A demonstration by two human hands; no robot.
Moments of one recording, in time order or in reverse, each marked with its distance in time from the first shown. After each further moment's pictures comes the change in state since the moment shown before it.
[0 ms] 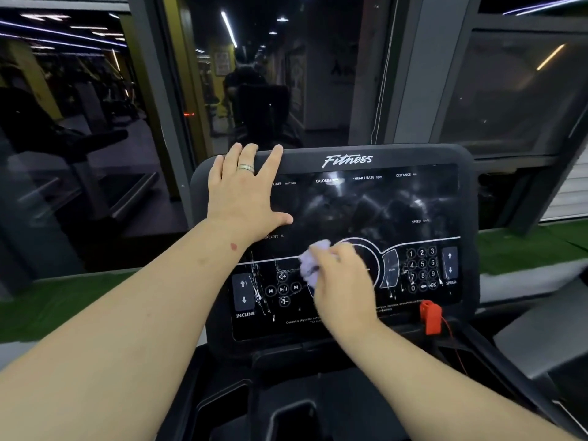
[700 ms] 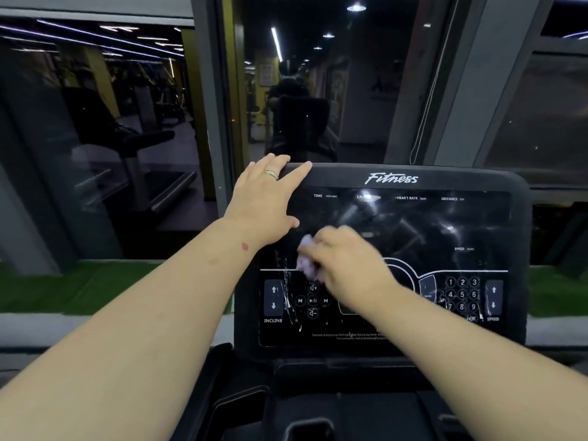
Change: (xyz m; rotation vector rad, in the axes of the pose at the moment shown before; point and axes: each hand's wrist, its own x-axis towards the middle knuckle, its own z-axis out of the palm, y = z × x) left_hand -0.003 -0.038 -0.009 -0.097 -0.072 0.035; right_hand 0.071 -0.021 -0.013 -0.053 -0.194 -0.622
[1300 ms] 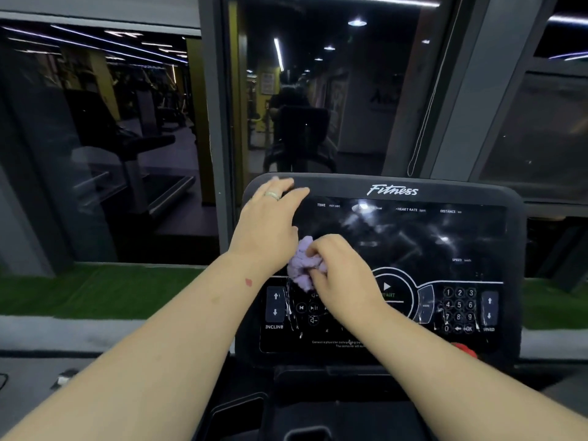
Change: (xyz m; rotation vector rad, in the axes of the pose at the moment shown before) left_hand -0.032 0.012 0.005 -0.263 0.172 -0.050; right_hand -0.003 -0.042 -0.018 0.349 0.073 0.334
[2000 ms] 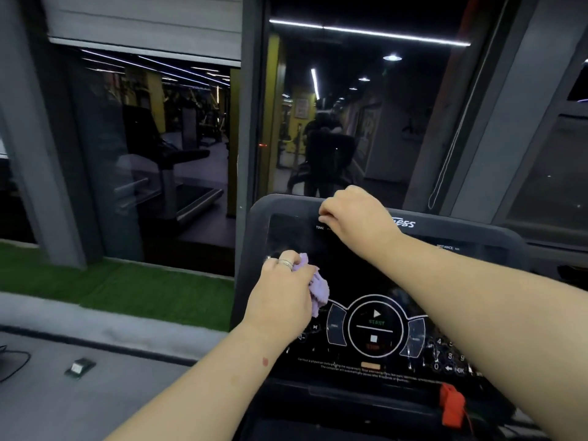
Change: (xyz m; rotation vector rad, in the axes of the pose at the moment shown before) left_hand -0.063 0.051 0.038 0.040 0.089 -0.071; right_hand 0.117 0.021 -0.082 -0.552 -0.016 -0.470
